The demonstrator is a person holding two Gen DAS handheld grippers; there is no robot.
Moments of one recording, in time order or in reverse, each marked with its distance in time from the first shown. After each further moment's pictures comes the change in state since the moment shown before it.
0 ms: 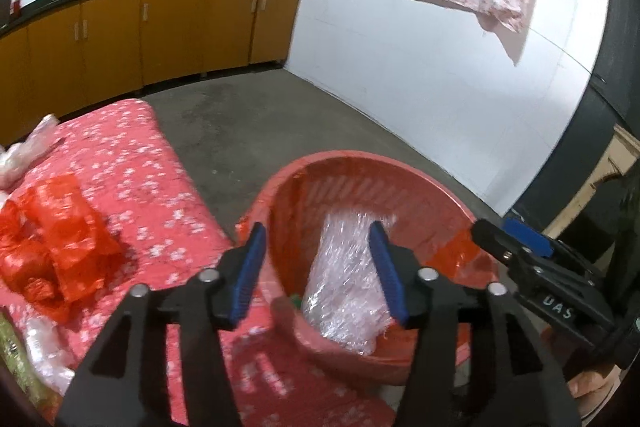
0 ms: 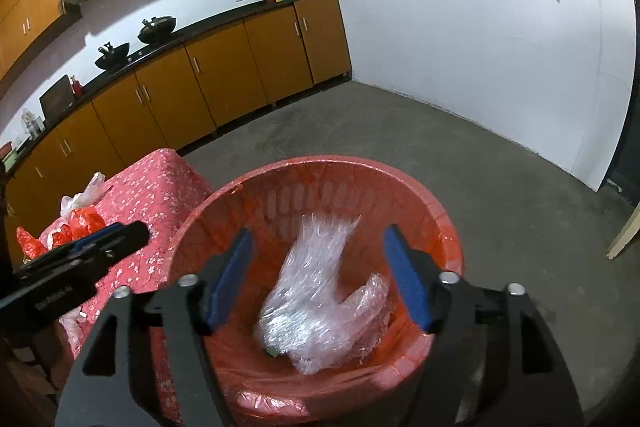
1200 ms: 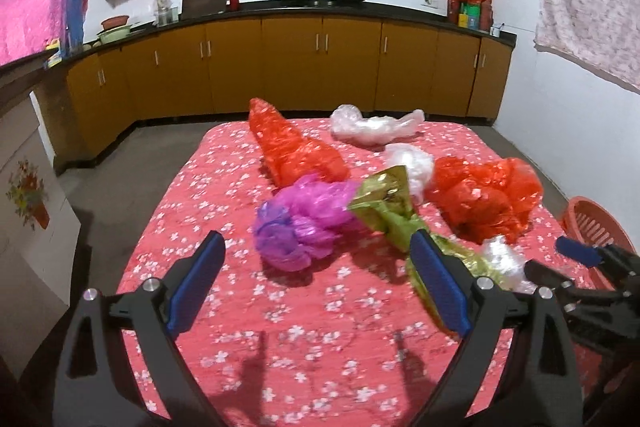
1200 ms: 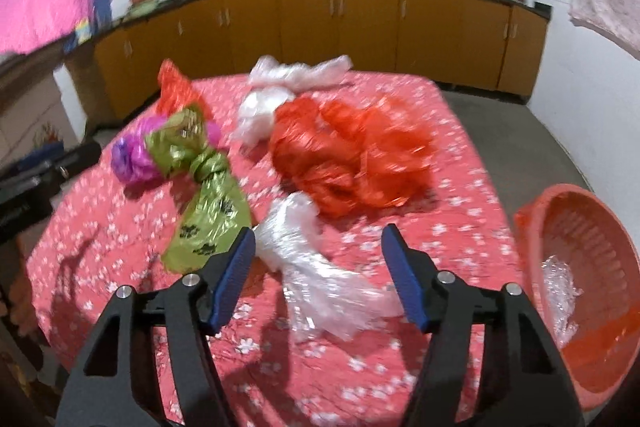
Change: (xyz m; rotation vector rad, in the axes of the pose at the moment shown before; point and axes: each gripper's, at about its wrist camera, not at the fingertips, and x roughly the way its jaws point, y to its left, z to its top) left arm -0.227 0.217 -0.103 -0.278 -0.162 0.672; right arm 0.019 0.277 -0.083 -0.545 0.187 0.408
